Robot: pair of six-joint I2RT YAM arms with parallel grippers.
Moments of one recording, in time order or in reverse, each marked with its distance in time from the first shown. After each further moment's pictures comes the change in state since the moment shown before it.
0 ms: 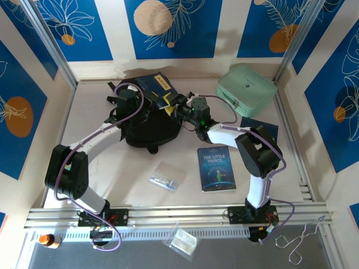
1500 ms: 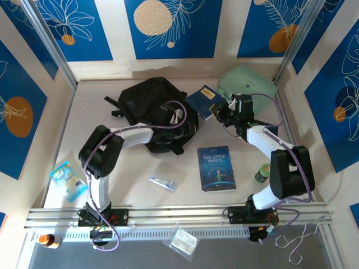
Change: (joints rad) left arm -0.249 0.370 0.177 -0.269 0.266 0.495; right arm -0.426 -0.366 -0.202 -0.625 -0.170 -0.637
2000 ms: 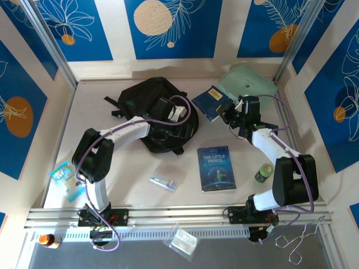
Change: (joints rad) left arm -0.001 -0.082 0.109 -0.333 -0.030 0.429; right arm -0.046 -0.076 -0.031 -0.073 0.019 -0.055
